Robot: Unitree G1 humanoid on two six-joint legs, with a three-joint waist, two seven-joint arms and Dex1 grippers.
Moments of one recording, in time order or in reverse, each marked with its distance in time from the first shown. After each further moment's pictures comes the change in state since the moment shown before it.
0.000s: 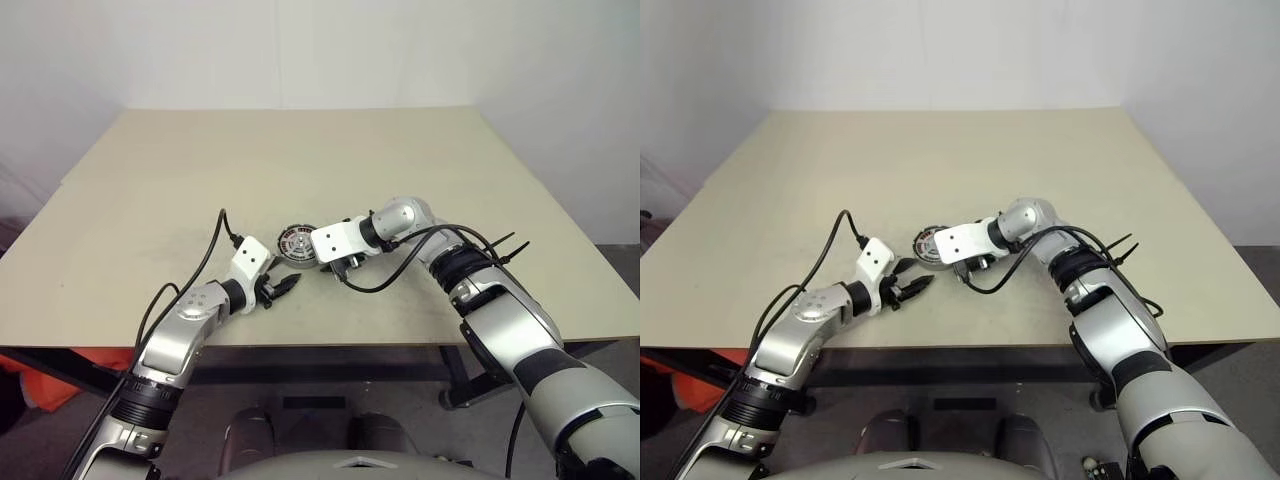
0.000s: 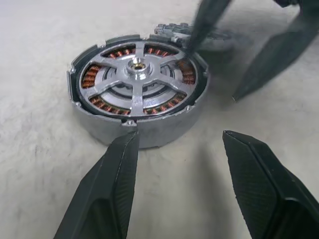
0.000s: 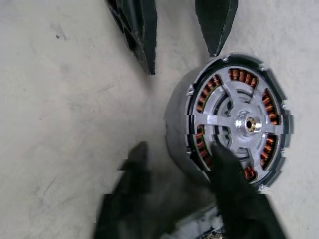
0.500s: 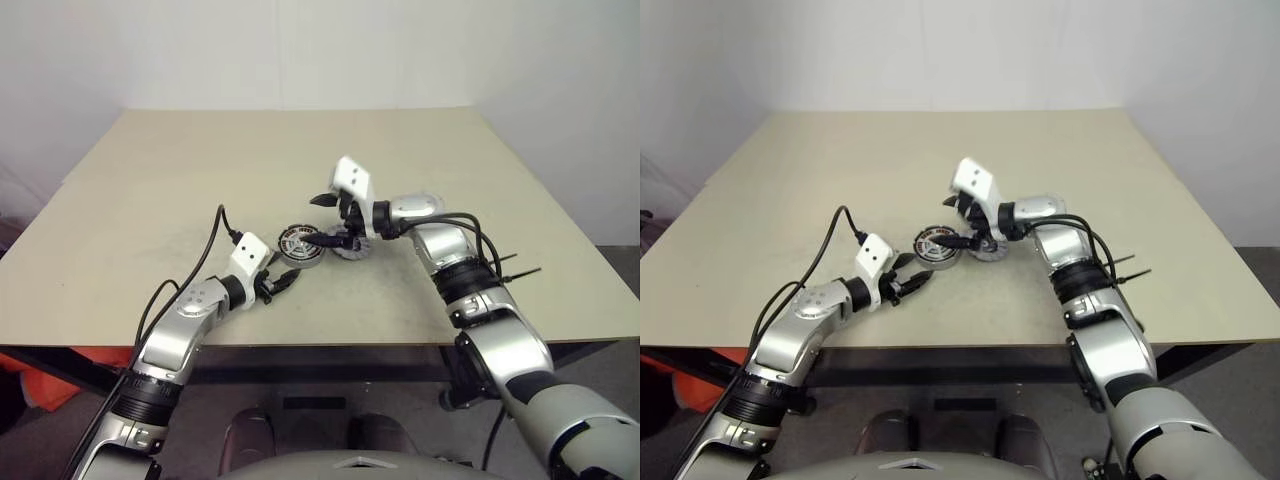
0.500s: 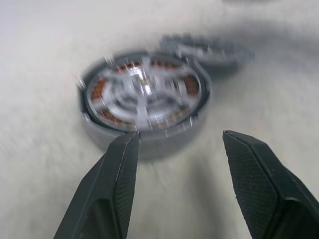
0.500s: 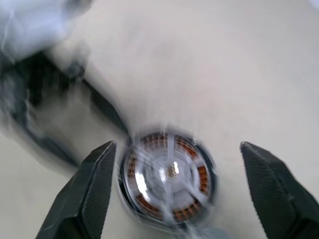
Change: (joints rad) left arm -0.041 -0.007 0.016 0.024 -0.002 -0.049 -0.006; right arm 0.177 0.090 -0.417 -0.405 0.502 0.928 -0.106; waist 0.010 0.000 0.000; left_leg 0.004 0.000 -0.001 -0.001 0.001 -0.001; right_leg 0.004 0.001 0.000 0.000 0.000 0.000
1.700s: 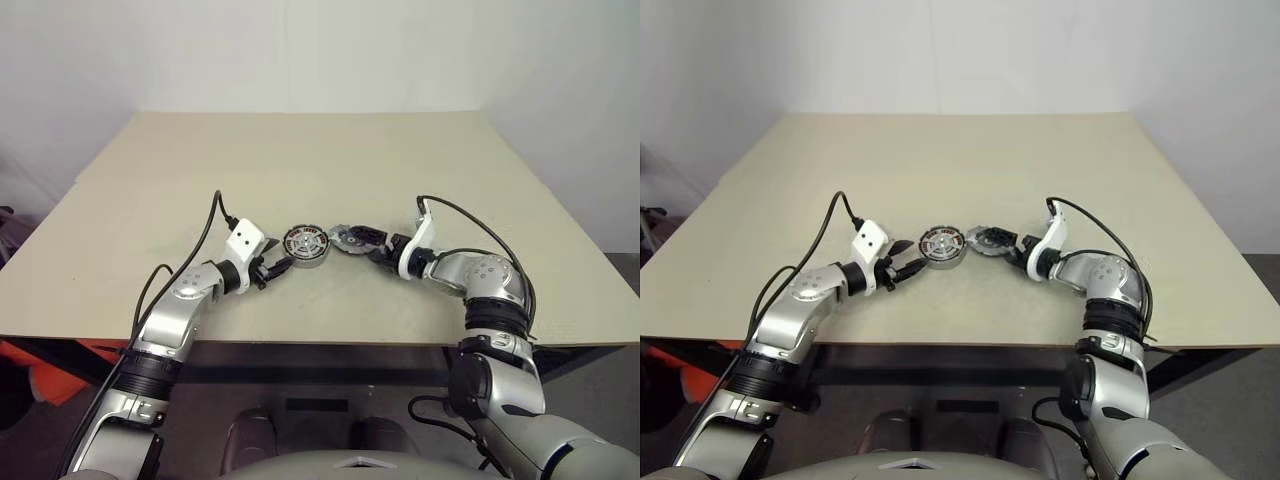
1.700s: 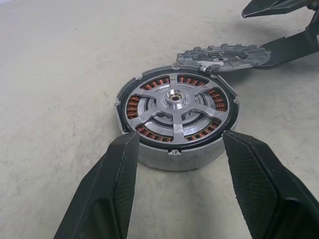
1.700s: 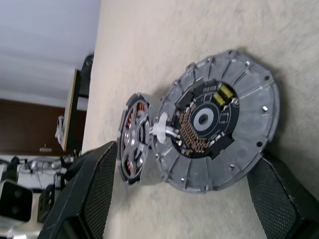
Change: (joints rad) left arm -0.079 0.021 0.021 0.130 0.022 -0.054 -0.065; right arm 0.151 0.102 -0.615 -0.002 0.423 0.689 -0.707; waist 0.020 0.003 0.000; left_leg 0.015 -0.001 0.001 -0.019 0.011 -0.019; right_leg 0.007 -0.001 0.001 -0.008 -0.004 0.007
